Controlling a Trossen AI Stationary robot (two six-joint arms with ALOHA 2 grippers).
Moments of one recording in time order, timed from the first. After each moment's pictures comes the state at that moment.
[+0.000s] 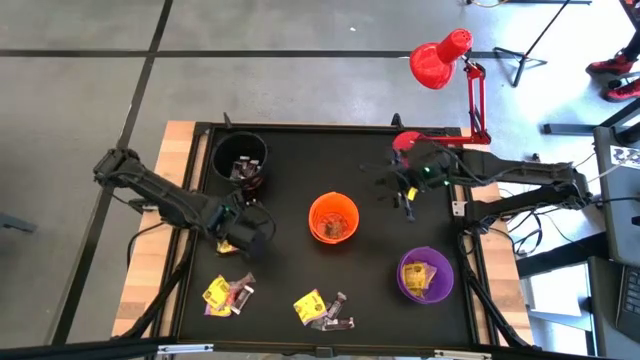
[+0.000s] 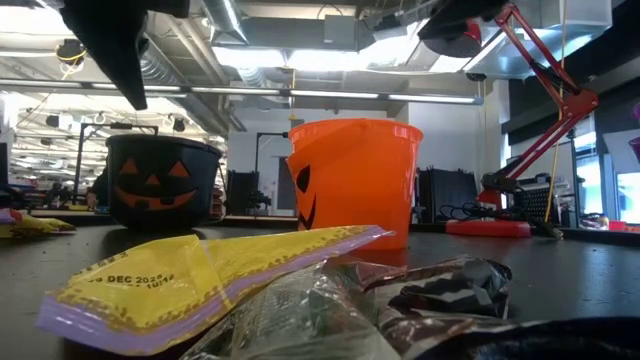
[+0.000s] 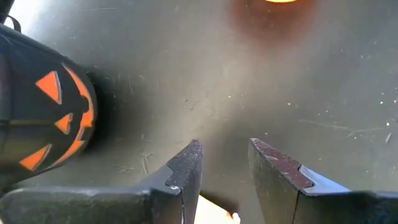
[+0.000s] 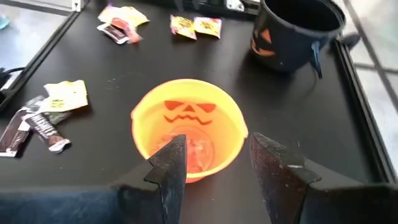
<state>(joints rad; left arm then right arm) -0.41 1.37 1.10 -1.11 -0.41 -0.85 -0.08 1.11 1.08 -0.60 -0.15 -0.24</state>
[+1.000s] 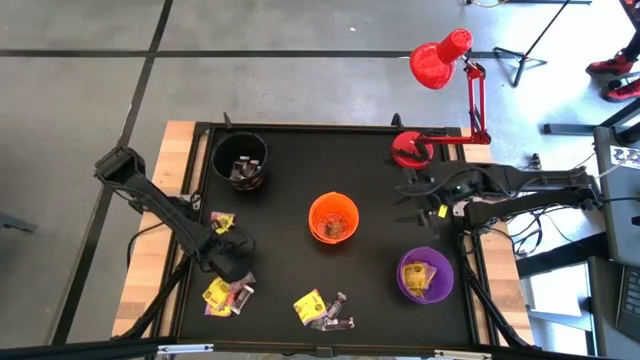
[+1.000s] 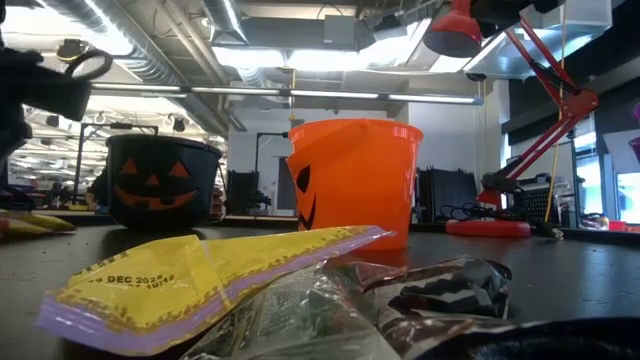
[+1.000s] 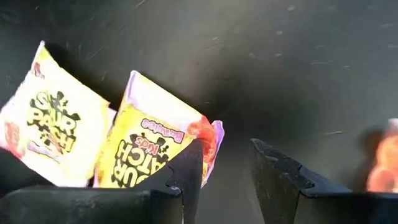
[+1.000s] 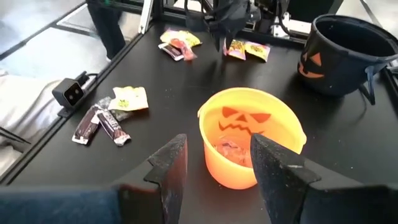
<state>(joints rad) -0.67 1.37 0.68 -0.85 -0.20 -1.29 0.05 0.85 0.86 -0.49 -0.22 -0.19</state>
